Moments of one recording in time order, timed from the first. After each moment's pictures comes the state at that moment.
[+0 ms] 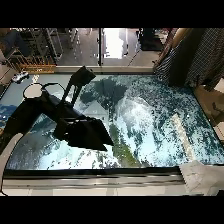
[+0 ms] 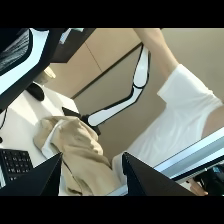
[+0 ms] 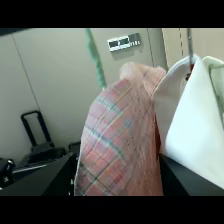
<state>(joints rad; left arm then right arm) -0.38 -1.35 1.50 -0.05 -1.83 -0.99 -1.11 -1.31 2.07 -2.36 0.76 2.38</state>
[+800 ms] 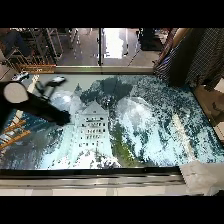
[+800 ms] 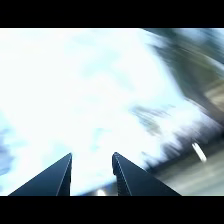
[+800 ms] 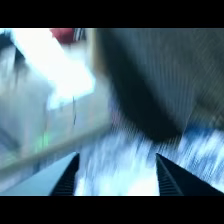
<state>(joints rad) -0.22 -1.21 1.54 1.42 -1.49 -1.51 -0.19 -1.20 1.83 -1.58 0.97 1.89</state>
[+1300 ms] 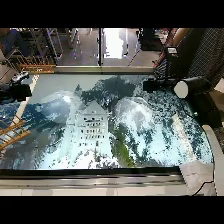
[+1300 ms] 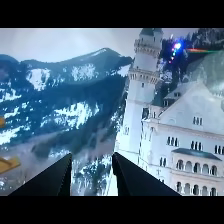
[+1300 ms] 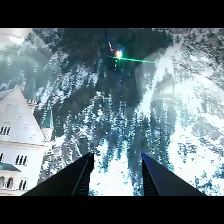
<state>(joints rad) -0.13 -1.05 1.54 1.84 -1.22 -1.90 0.24 -1.35 1.61 -1.61 0.94 1.72</state>
